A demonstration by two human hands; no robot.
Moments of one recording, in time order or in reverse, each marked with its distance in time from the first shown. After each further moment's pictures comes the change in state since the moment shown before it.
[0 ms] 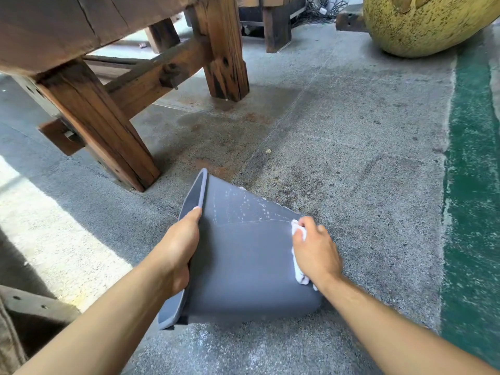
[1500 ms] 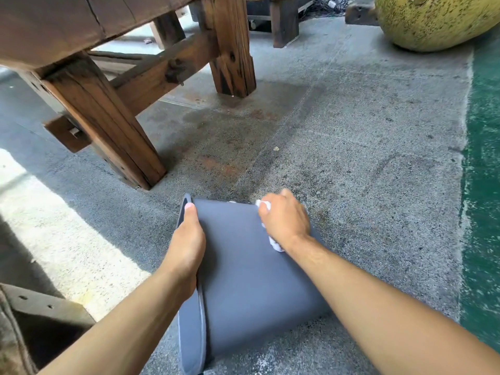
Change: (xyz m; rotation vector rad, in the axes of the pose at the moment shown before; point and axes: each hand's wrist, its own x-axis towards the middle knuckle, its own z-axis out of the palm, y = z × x) left_hand 0.029 -0.015 -0.011 0.011 0.160 0.126; right_hand 0.047 -0.089 0.018 -0.028 0.007 -0.188
